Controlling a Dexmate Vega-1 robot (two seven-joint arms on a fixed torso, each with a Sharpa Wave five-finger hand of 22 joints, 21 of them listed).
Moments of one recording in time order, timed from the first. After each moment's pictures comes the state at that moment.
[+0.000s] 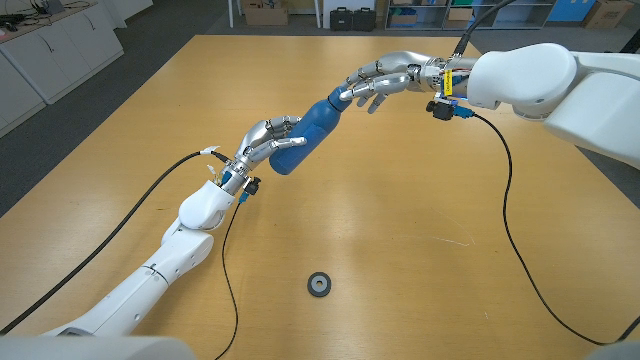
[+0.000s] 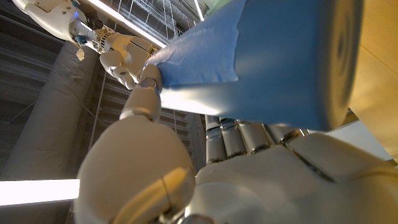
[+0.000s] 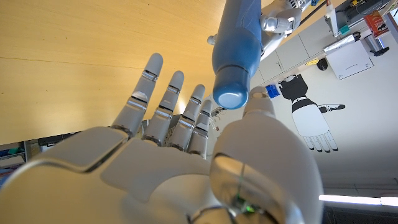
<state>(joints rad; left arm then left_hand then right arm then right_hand) 1.06 0.56 0.34 -1.57 -0.38 -0.69 -0.22 0.75 -0.11 0.50 -0.26 0.19 0.67 0.07 0.40 0.19 0.77 -0.01 0.23 0.28 0.82 -0.10 0.21 0.21 0.63 -0.06 0.22 0.19 -0.58 -1.18 -0.33 -2.58 0.40 -0.82 0.24 0.75 0.03 0.02 -0.10 0.28 0.43 -0.10 0.23 0.27 0.59 -0.14 0.26 0.27 0.59 -0.02 0.26 0.36 0.54 0.14 0.60 0.20</state>
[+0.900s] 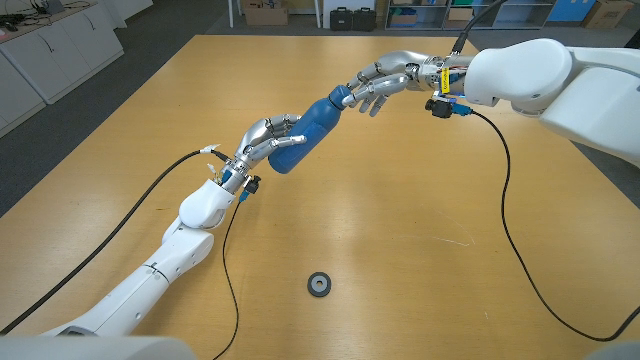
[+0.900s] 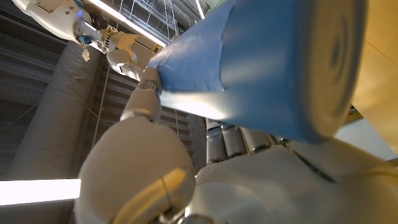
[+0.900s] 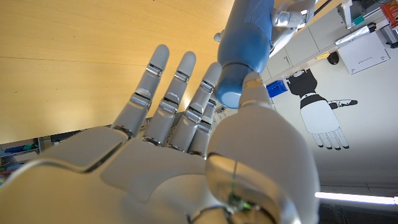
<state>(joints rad) 1.06 0.55 0.34 -1.58 -0.38 -0.70 -0.23 0.74 -0.10 0.49 -0.25 0.19 0.68 0.07 0.40 0.19 0.77 -0.01 0.23 0.29 0.82 -0.09 0.21 0.21 0.63 -0.06 0.22 0.19 -0.58 -1.15 -0.35 -2.59 0.38 -0.89 0.20 0.88 0.10 0.08 -0.14 0.28 0.73 -0.08 0.34 0.24 1.05 -0.22 0.36 0.21 0.93 -0.13 0.36 0.29 0.69 0.02 0.66 0.19</state>
